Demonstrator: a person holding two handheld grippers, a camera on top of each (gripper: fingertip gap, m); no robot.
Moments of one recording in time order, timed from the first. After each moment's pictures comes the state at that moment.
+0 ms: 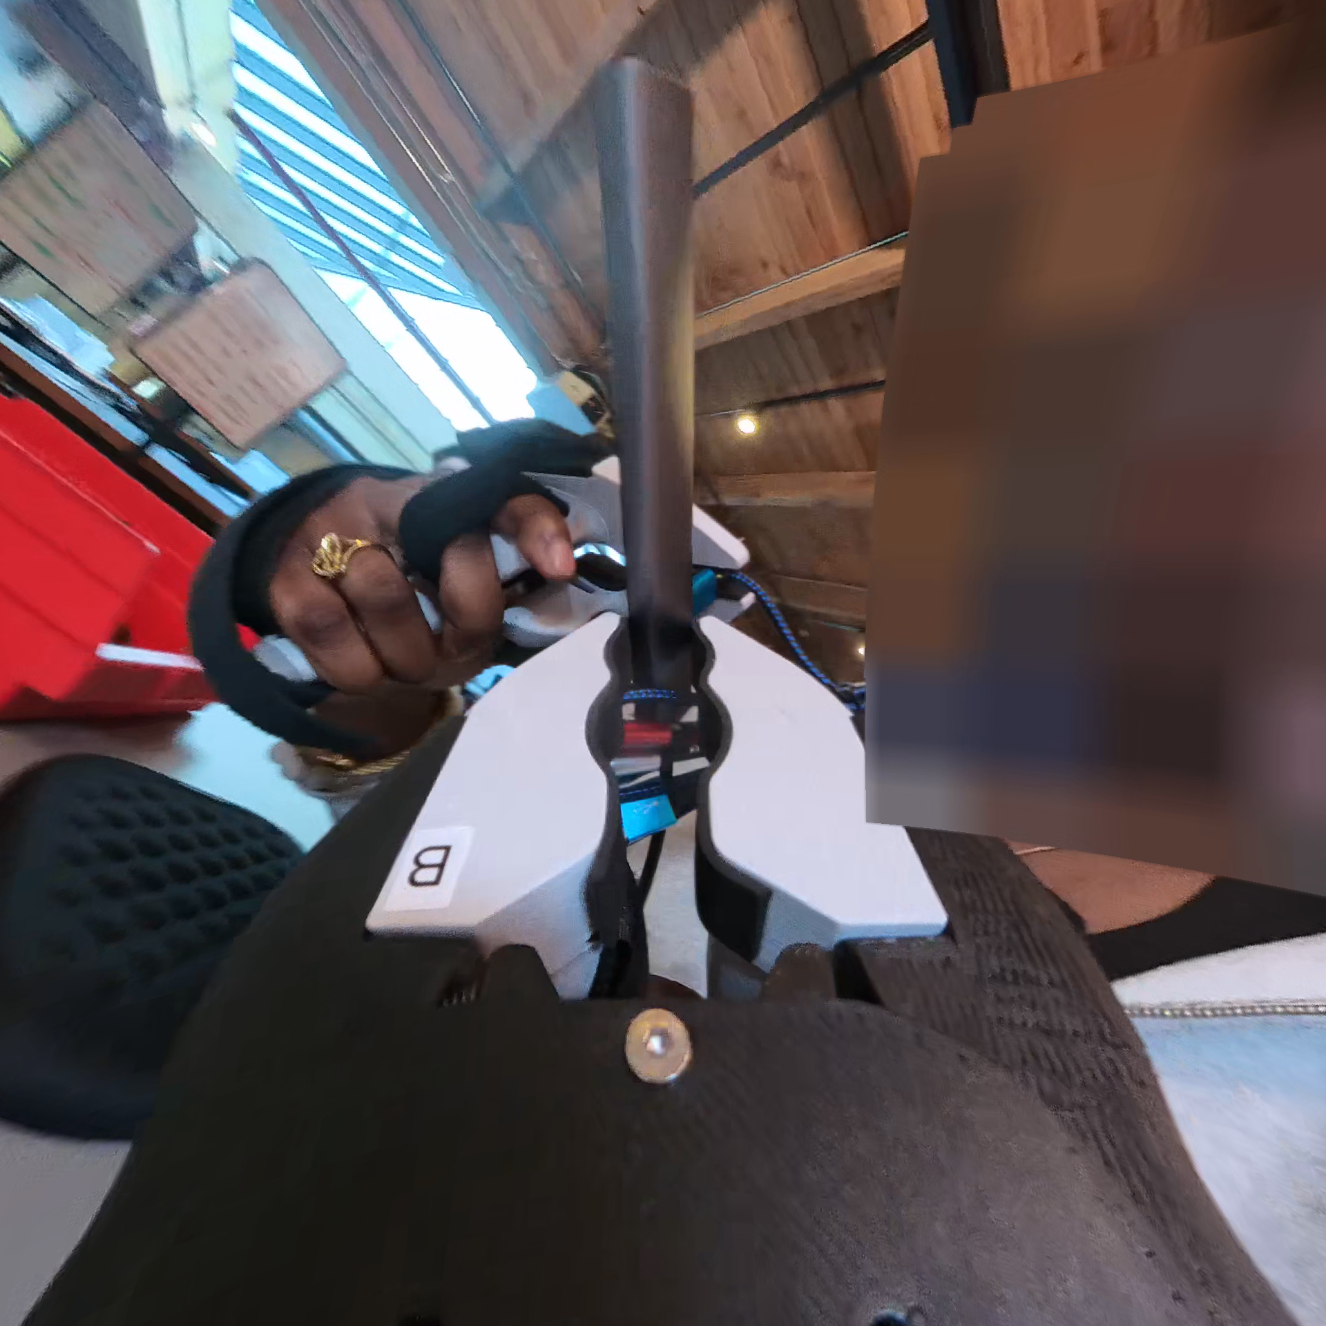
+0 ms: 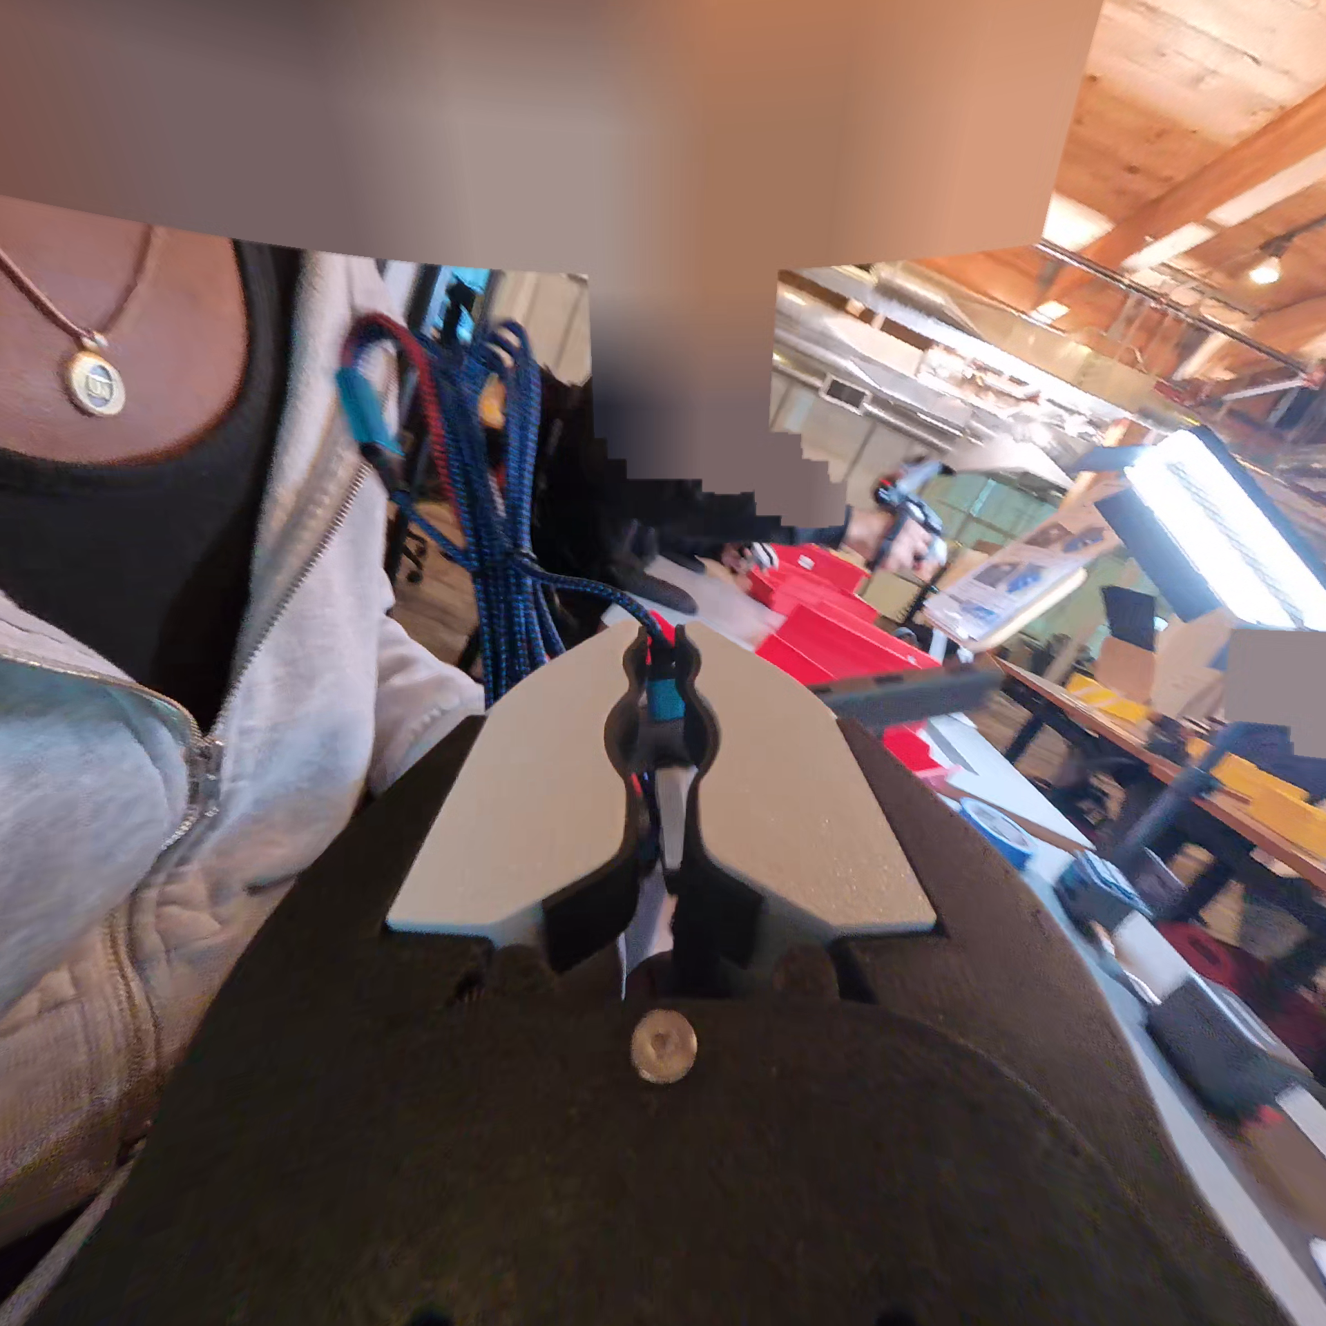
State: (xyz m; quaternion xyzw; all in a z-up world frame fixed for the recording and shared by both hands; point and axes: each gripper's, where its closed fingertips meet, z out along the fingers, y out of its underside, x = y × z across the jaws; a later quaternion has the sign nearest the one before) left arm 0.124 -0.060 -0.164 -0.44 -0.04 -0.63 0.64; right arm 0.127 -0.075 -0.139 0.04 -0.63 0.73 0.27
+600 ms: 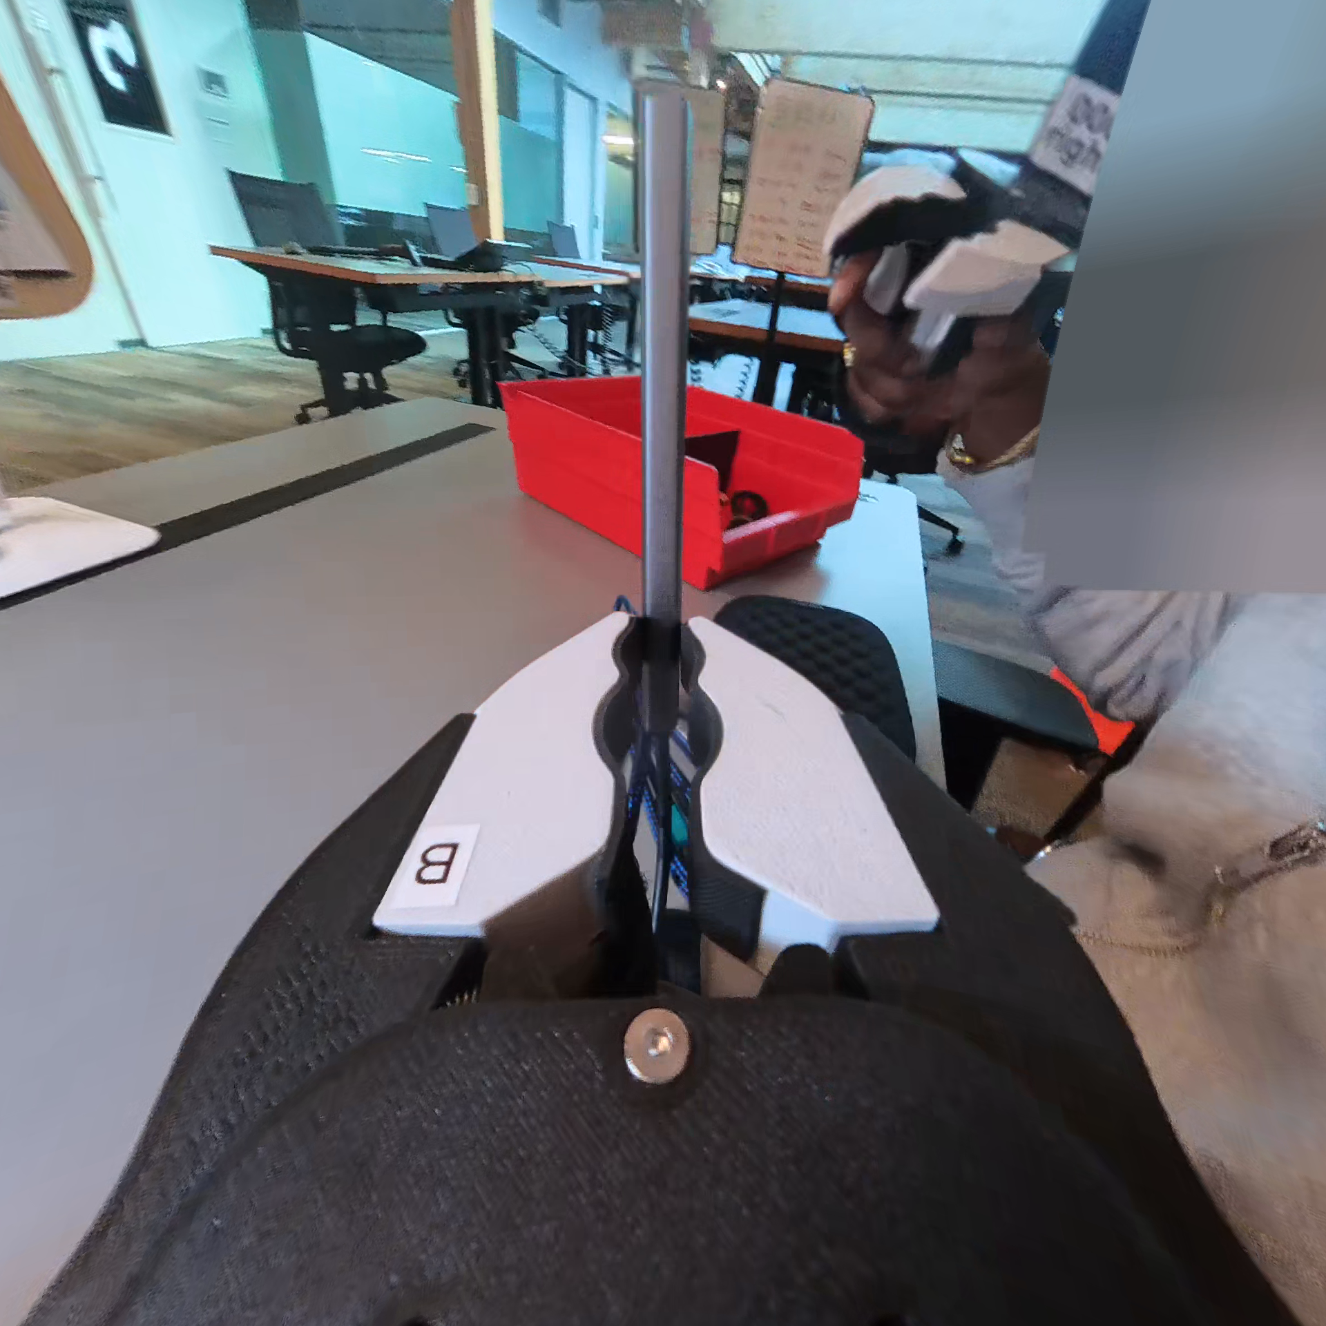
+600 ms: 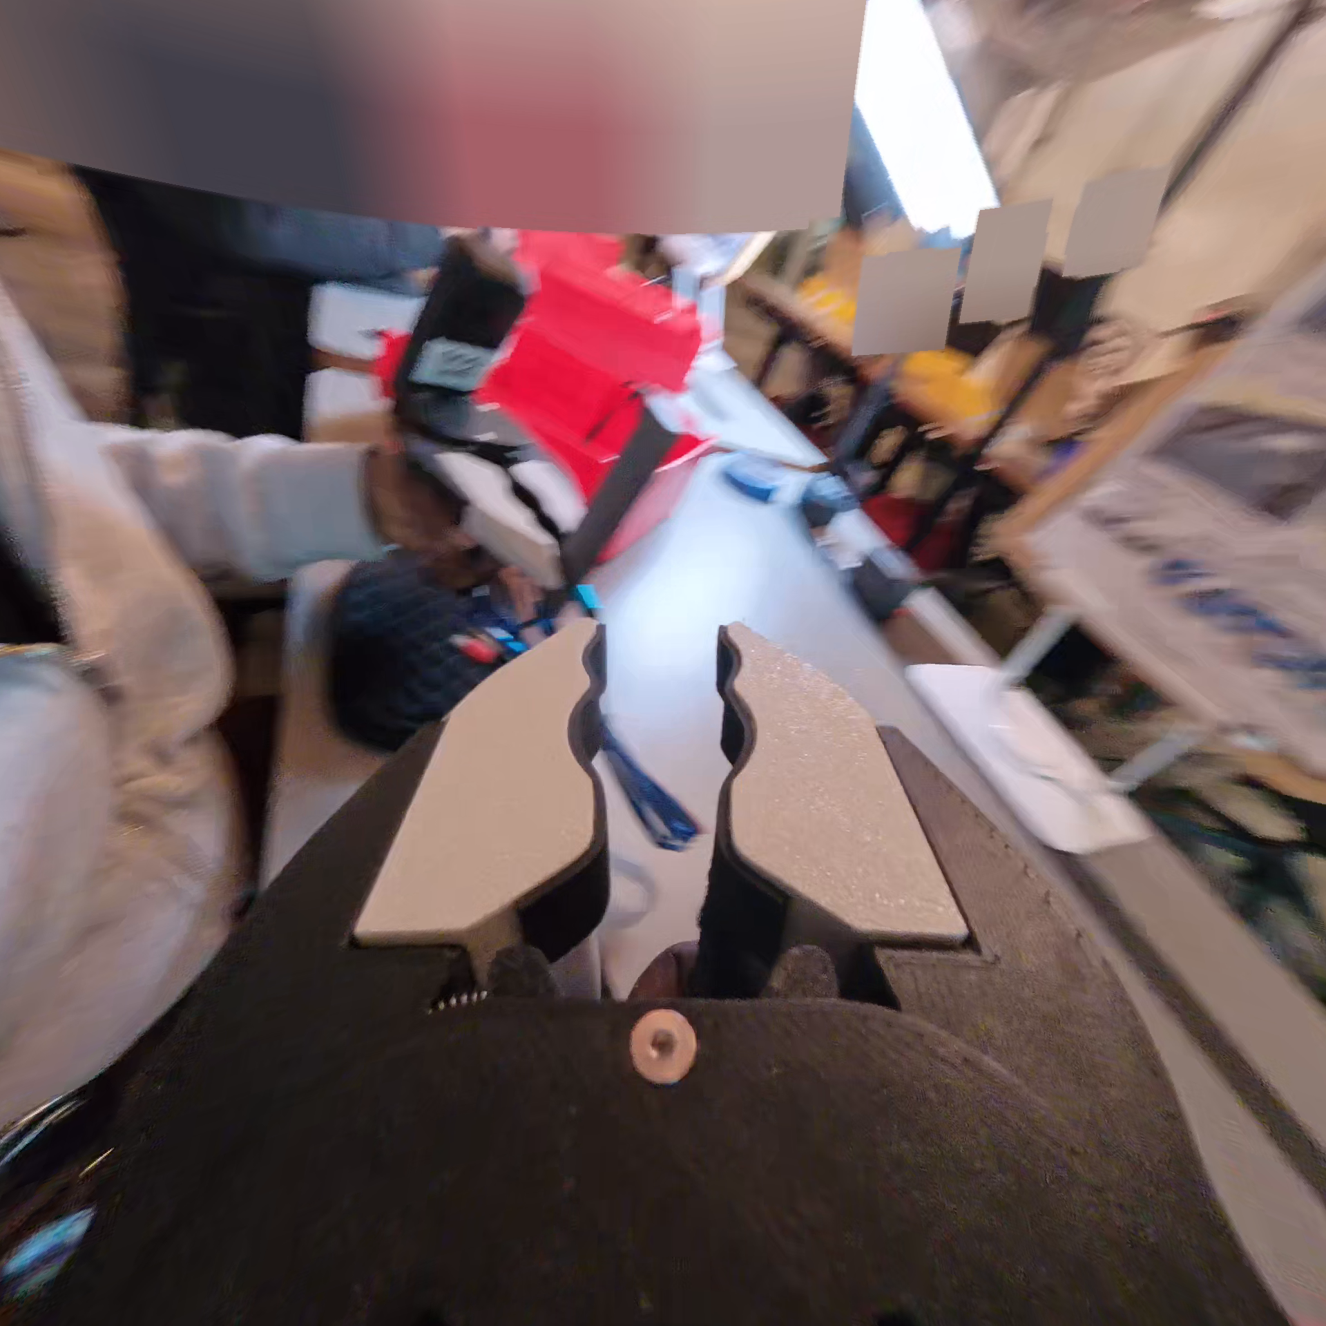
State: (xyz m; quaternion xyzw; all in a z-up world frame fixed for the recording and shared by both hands) left arm 0.069 -0.074 -0.216 -0.73 0.03 -0.09 0.68; right arm 0.139 0.010 -0.136 -0.20 -0.73 0.52 0.39
